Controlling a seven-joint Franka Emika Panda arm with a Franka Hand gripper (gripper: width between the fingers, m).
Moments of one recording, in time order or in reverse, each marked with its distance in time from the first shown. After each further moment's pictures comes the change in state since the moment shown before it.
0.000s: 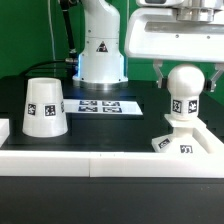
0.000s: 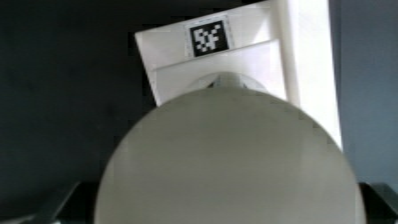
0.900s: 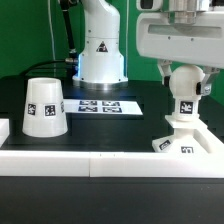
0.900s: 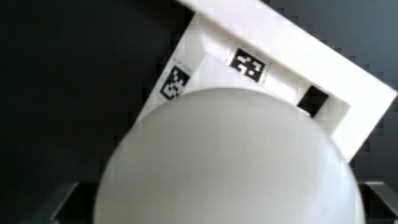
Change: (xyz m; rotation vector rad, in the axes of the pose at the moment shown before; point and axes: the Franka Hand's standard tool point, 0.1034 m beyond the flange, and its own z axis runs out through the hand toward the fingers) arm -0.004 -0.001 0.001 0.047 -0.101 0.763
